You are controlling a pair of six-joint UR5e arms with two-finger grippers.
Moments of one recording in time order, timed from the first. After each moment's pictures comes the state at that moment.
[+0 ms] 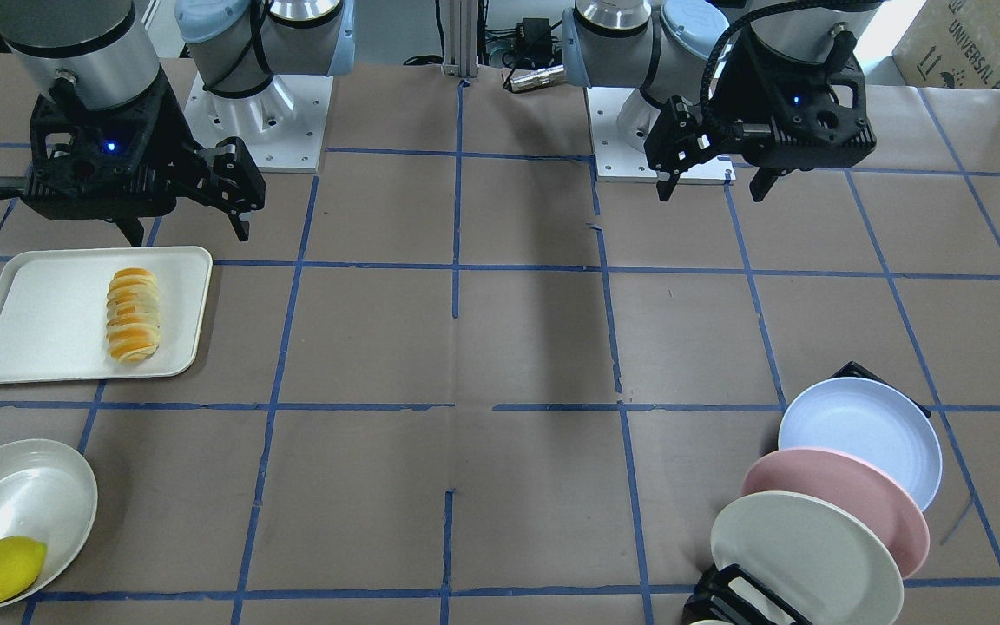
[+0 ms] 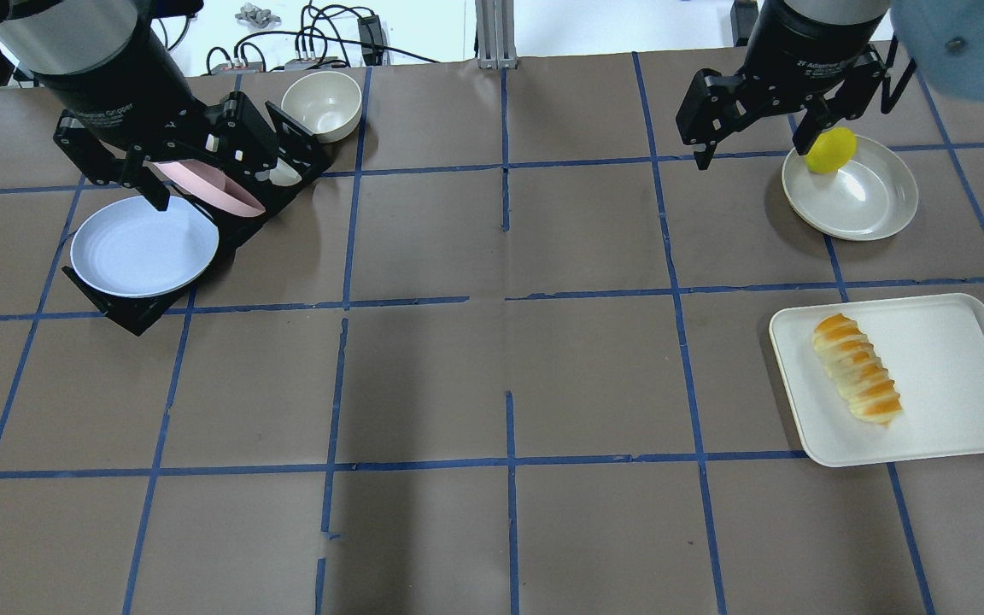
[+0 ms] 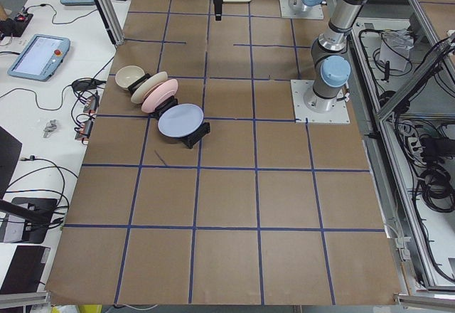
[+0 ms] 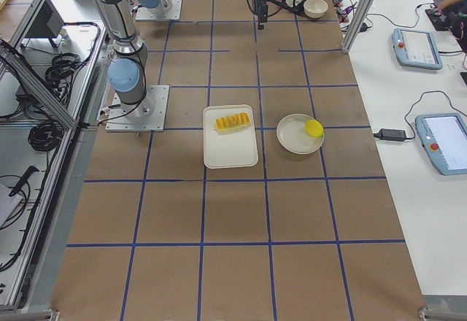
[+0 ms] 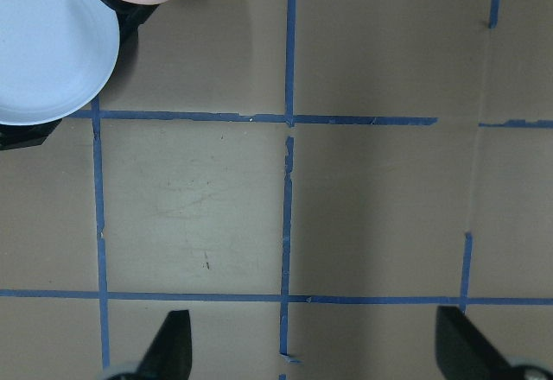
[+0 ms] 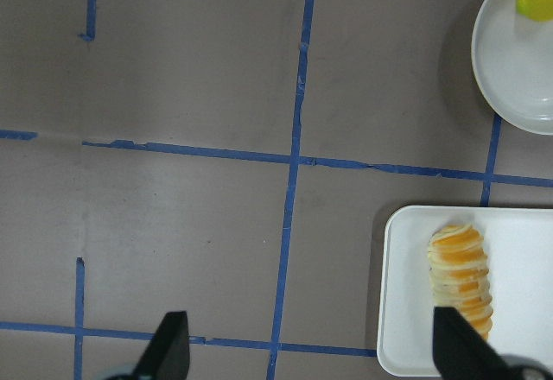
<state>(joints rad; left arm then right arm) -1.56 -1.55 -1.48 -1.68 1.56 -0.03 1.59 -1.51 1.46 -1.55 -1.59 -0.08</state>
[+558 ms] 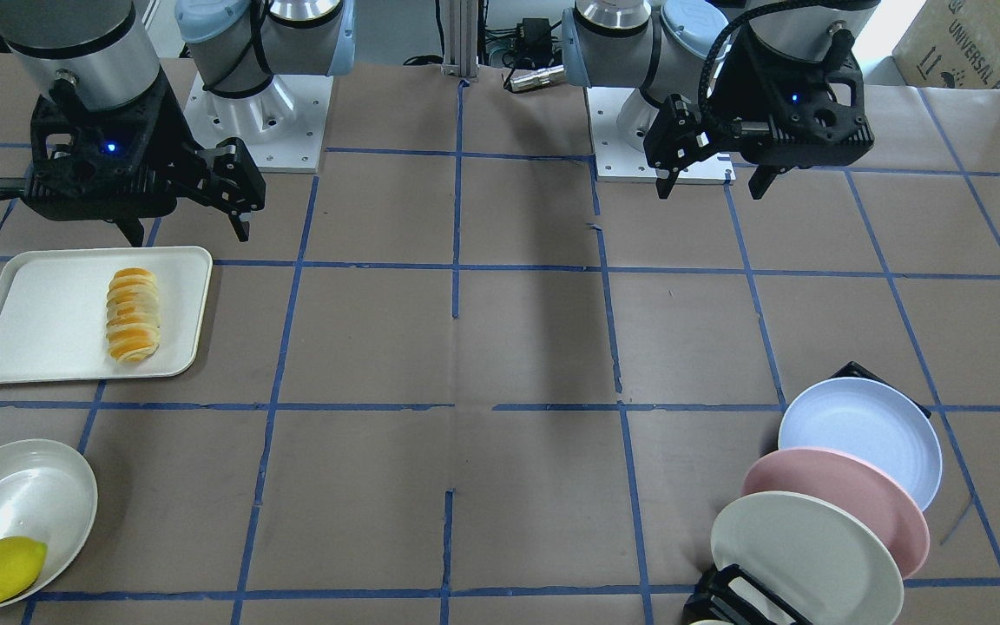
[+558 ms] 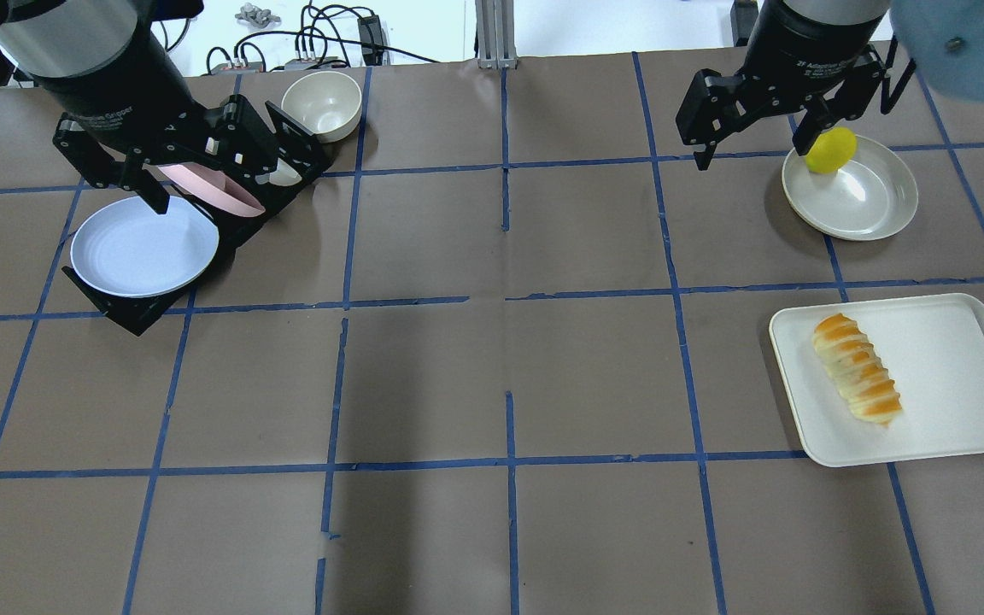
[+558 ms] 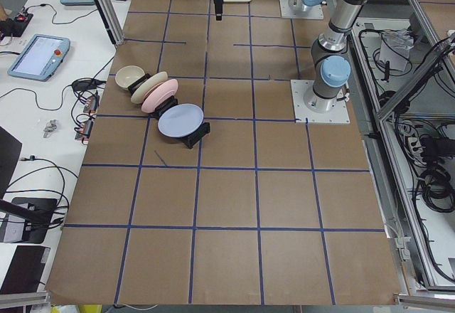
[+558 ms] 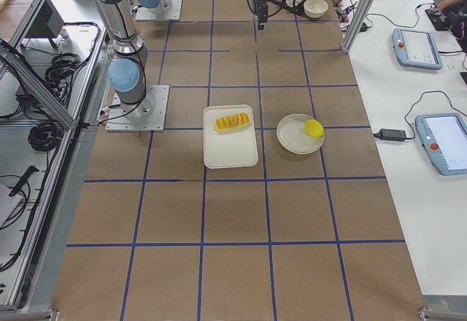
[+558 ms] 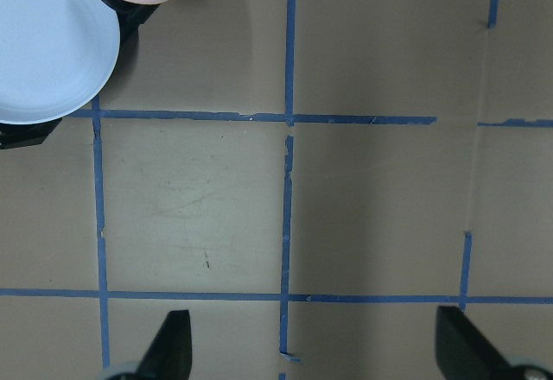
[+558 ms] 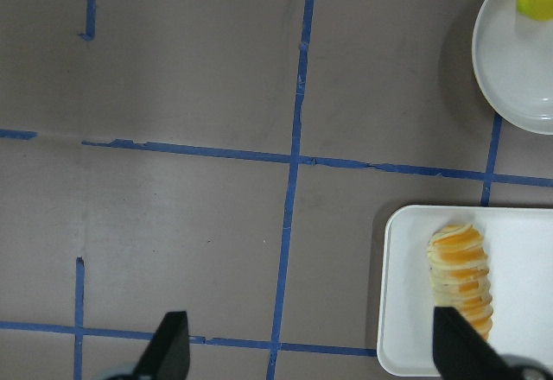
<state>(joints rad) -1.56 -1.55 -1.49 -1.70 1.56 -0.02 1.59 -1.51 1.46 -1.55 -1.59 -0.08</state>
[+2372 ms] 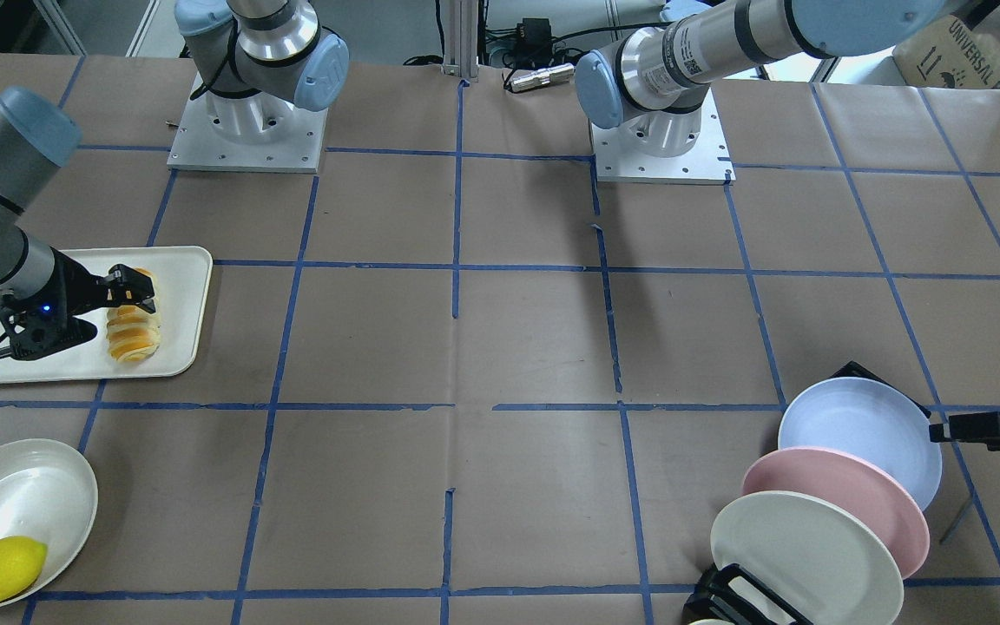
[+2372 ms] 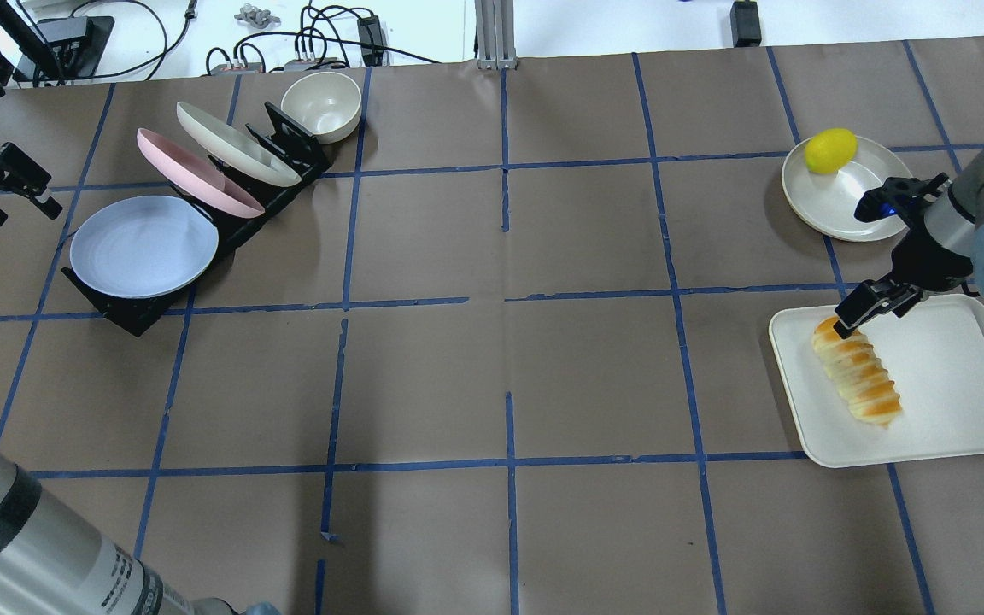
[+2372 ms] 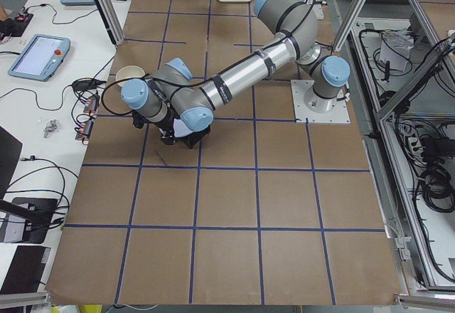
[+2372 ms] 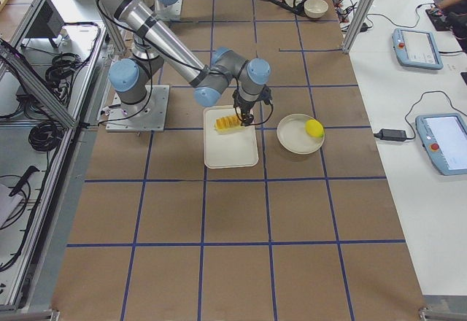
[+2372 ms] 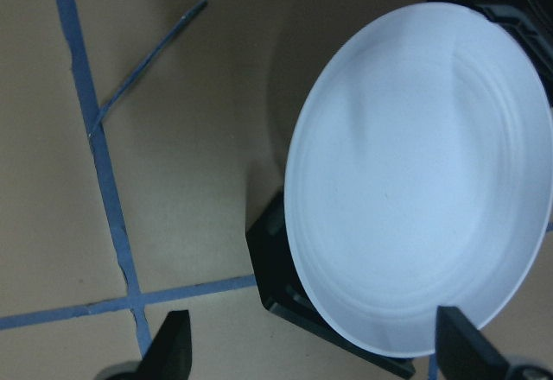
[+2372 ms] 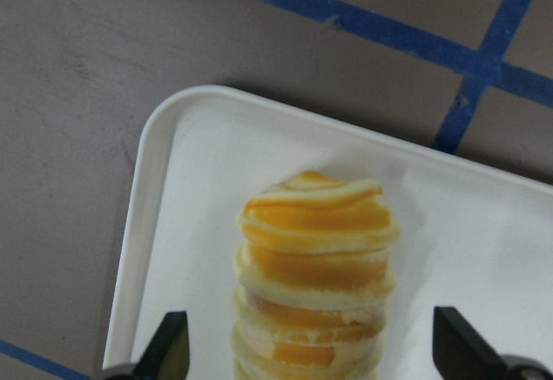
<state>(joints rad) -0.99 -2.31 -1.07 -1.66 1.54 0.68 1.09 -1.34 2.04 -2.07 -1.57 -0.83</state>
